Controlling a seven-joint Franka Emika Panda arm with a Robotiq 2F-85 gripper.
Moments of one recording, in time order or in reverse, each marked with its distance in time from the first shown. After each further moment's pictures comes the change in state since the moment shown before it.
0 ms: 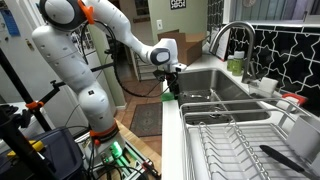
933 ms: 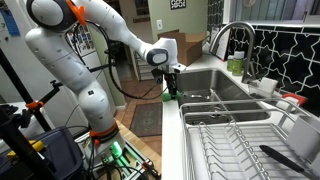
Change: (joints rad) arm -0.008 -0.076 -0.041 -0.052 0.129 0.001 -0.087
